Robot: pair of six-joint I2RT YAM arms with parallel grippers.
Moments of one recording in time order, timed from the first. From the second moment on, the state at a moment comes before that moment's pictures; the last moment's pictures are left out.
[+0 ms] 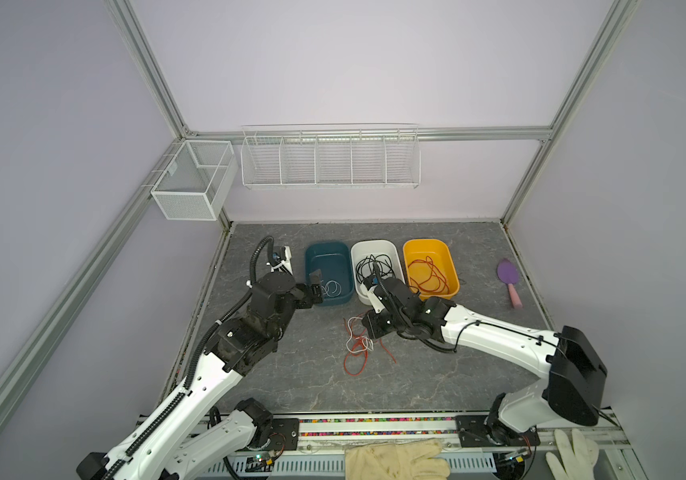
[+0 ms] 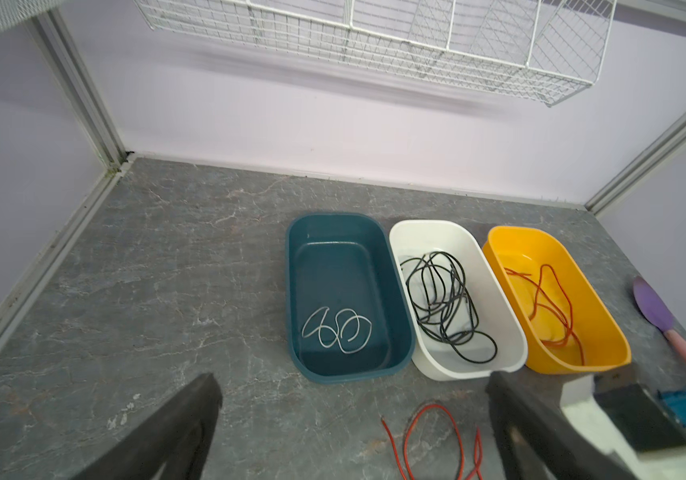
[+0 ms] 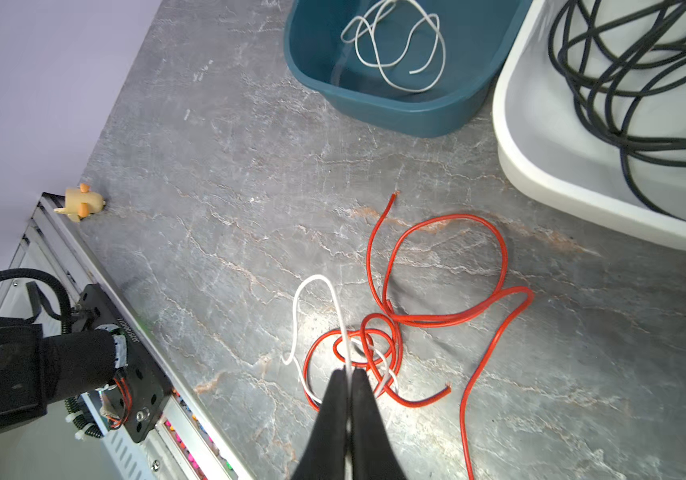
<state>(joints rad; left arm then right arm) -0.67 0.88 0.96 -0.51 -0.39 -0.40 0.94 1.50 1.10 -0.44 -0.09 0.49</state>
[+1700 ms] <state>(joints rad) -0.67 0.75 0.38 -0.38 -0.02 -0.81 0.81 1.56 1.54 -0.60 -0.16 0.41</state>
